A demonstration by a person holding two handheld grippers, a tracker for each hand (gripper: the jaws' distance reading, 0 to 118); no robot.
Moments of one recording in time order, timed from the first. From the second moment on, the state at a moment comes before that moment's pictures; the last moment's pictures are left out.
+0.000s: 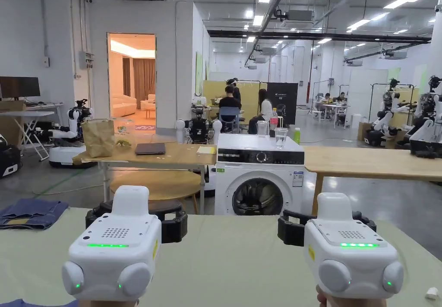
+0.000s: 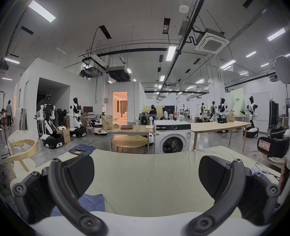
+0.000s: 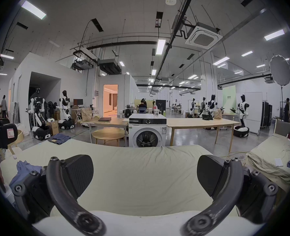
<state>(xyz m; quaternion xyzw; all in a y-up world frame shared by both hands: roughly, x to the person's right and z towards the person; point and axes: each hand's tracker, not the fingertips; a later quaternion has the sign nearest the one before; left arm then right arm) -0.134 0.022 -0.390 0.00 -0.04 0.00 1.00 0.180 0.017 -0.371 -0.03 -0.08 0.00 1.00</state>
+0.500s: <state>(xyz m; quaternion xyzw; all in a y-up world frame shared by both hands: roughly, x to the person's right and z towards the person) -0.130 0.022 -0.388 0.00 -0.04 -0.01 1.00 0.180 0.015 -0.371 -0.04 -0.08 0.01 1.00</state>
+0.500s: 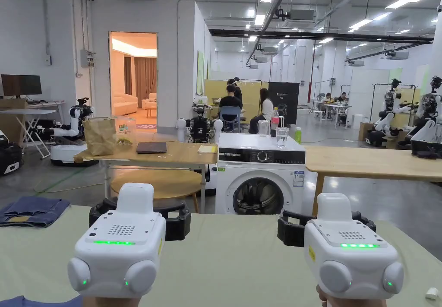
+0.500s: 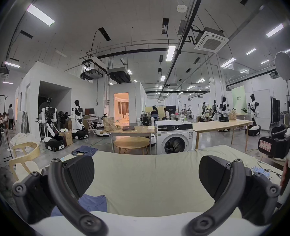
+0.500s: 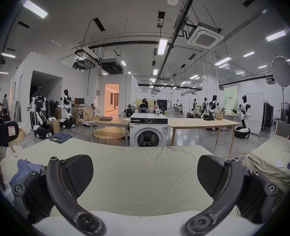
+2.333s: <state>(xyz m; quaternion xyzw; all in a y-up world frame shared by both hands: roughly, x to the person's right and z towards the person) -0.179 -0.043 -0.369 0.01 0.04 0.01 1.00 0.115 0.009 -0.378 -0.02 -0.03 0.04 1.00</state>
